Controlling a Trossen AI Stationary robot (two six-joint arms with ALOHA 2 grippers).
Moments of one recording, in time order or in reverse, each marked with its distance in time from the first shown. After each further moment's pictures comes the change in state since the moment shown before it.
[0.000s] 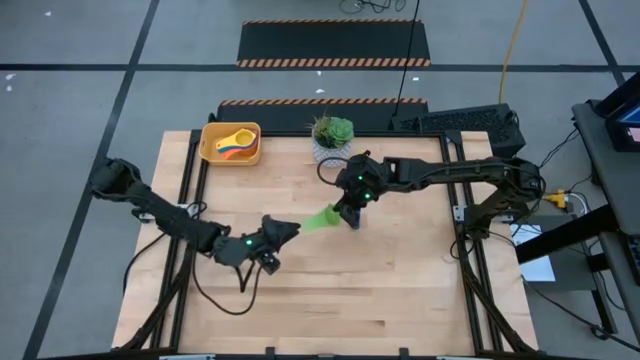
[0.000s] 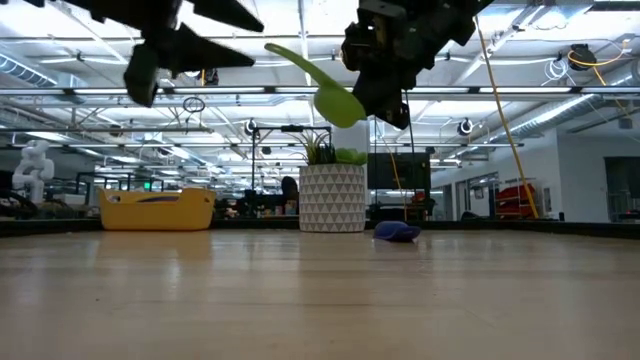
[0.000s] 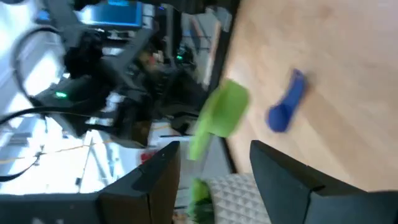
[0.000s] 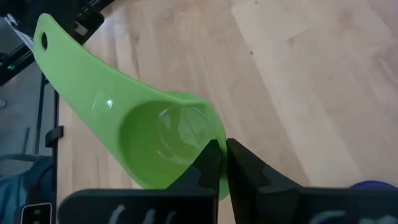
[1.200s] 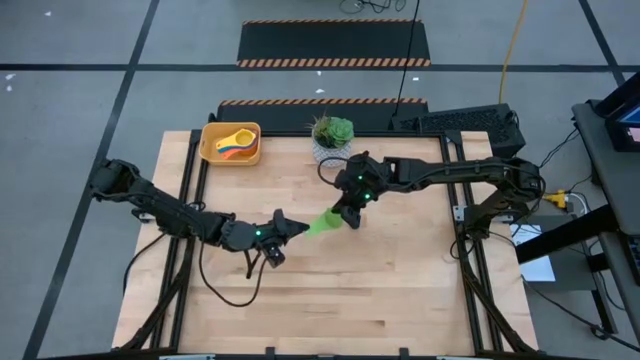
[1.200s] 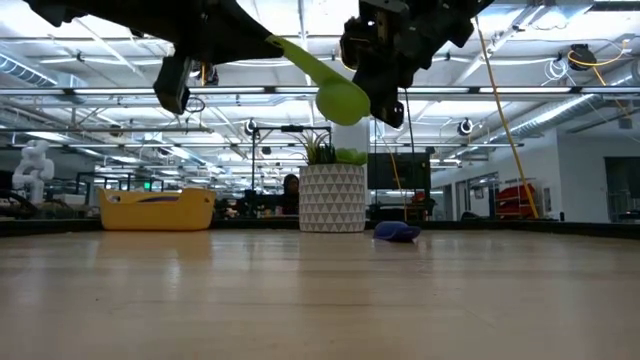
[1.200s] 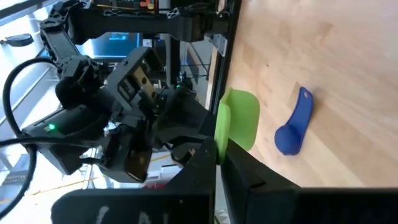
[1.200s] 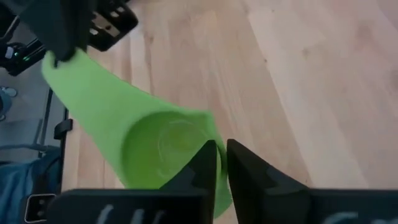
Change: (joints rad) left arm 0.146 0.010 0.000 0.057 0.287 0.118; right arm 0.002 0.000 -0.002 0.035 -0.044 -0.040
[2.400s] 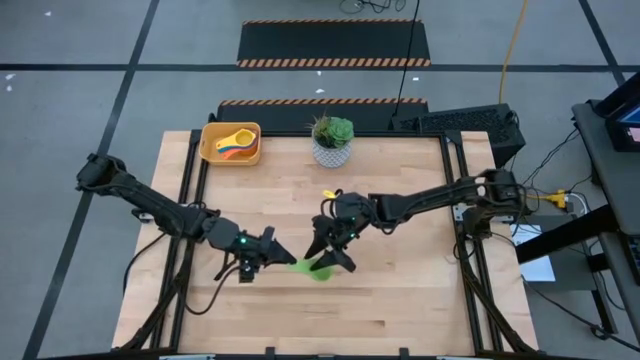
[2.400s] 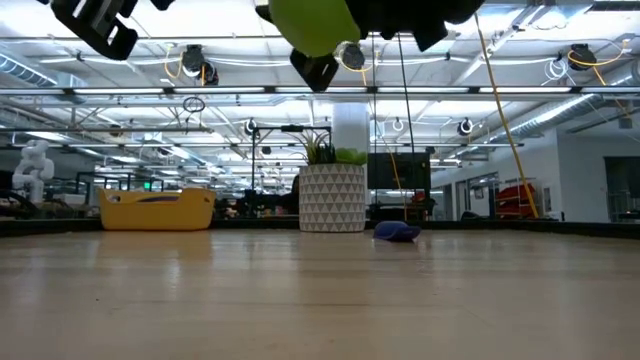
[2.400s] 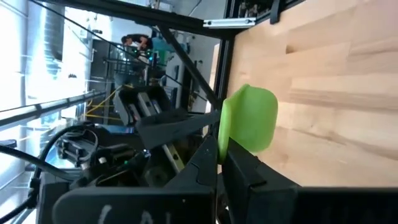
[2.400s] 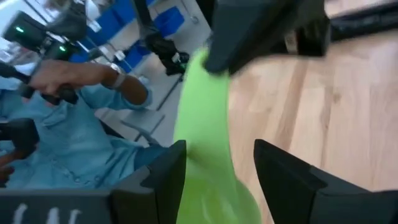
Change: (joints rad) left arm -0.055 -0.175 -0.001 -0.141 0.465 -0.047; right arm 0.231 0.186 0.002 0.627 -0.270 0.035
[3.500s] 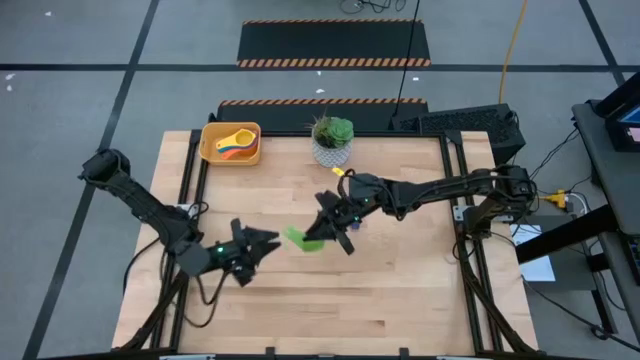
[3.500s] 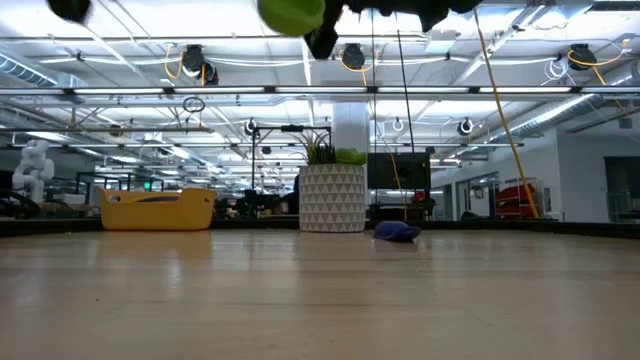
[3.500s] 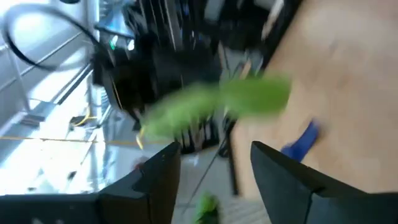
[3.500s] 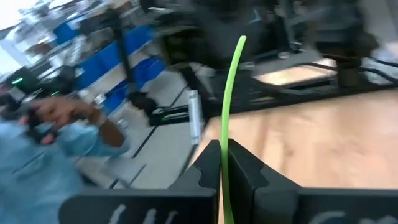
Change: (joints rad) left arm -0.294 -0.016 0.001 0.071 -0.890 -0.169; right arm -0.062 -0.101 0.000 0.072 0.096 0.021
